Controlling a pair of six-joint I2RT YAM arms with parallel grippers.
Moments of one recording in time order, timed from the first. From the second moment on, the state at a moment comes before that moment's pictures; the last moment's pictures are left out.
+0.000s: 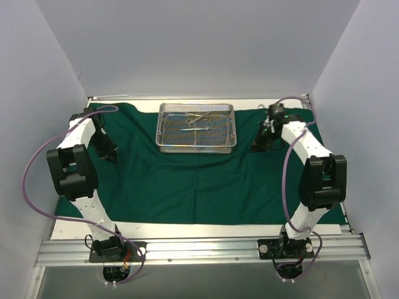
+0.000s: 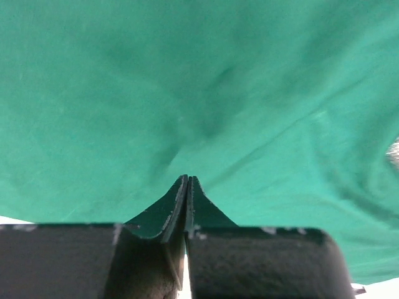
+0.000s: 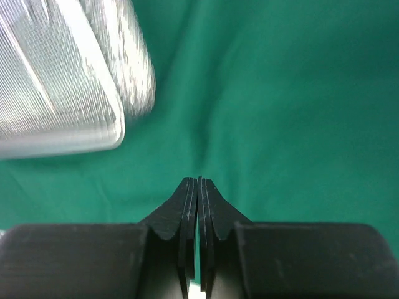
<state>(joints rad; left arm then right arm) 0.19 1.96 1.57 -1.09 0.05 -0.47 0.05 1.74 1.37 -0.76 -0.23 0.50</state>
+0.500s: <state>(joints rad) 0.22 1.98 1.30 -1.07 0.06 -0.47 0.15 1.67 0.93 -0.61 -0.27 0.54</state>
